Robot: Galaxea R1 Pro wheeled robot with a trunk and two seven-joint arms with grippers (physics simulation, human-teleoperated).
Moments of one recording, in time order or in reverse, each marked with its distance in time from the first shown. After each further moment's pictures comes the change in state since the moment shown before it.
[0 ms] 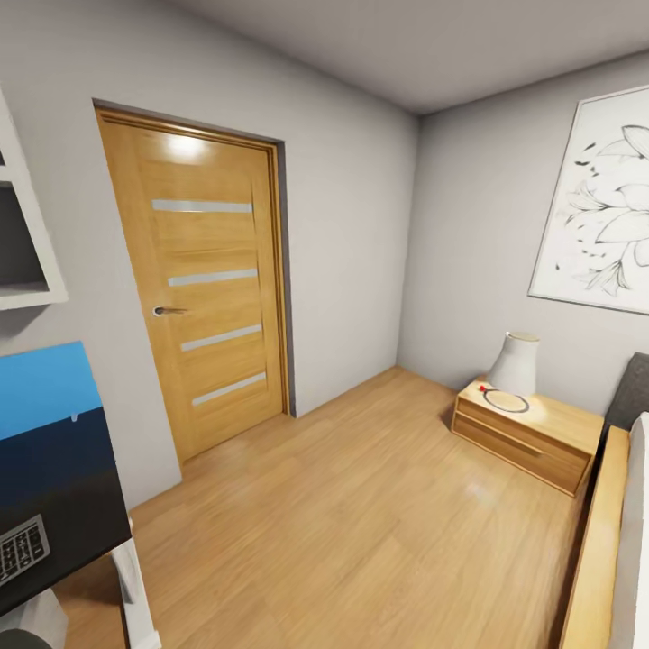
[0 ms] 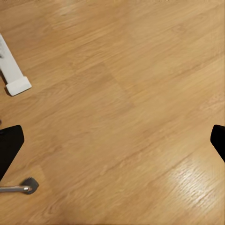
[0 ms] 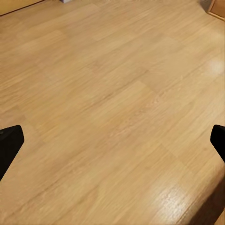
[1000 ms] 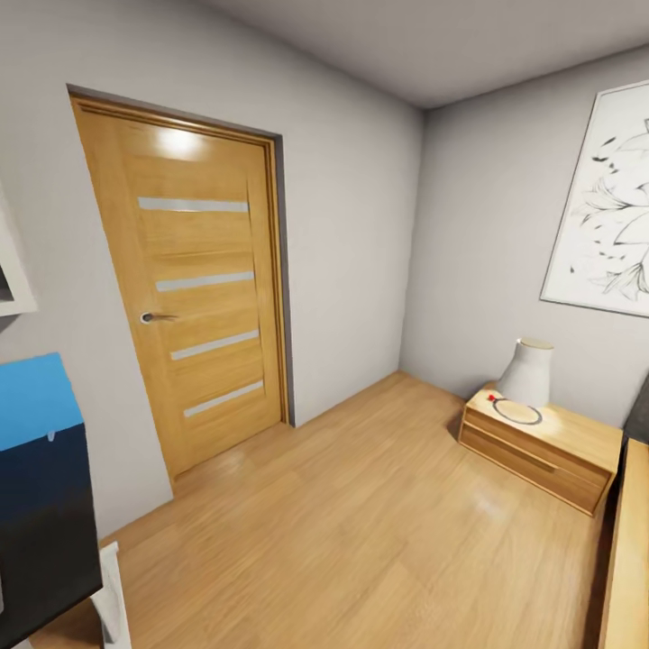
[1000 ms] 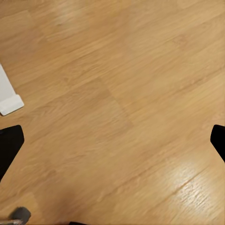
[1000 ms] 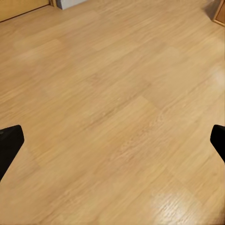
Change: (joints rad) left arm 0.000 0.000 0.001 0.015 0.000 -0.001 0.000; right arm 0.000 0.000 0.000 0.001 0.001 0.000 0.001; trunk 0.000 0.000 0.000
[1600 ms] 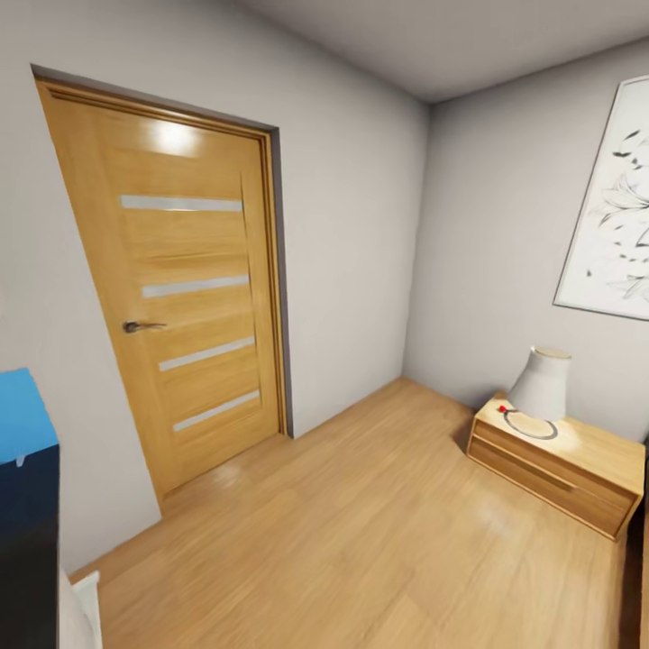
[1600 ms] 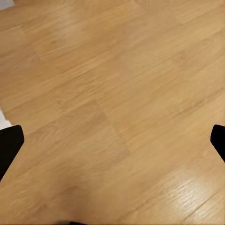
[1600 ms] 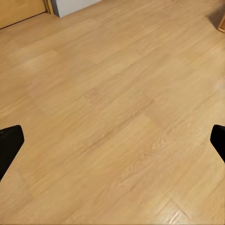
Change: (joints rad) left arm 0.000 0.000 0.000 0.000 0.000 0.000 0.000; right arm 0.000 0.000 0.000 0.000 -0.001 0.001 -0.001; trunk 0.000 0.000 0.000
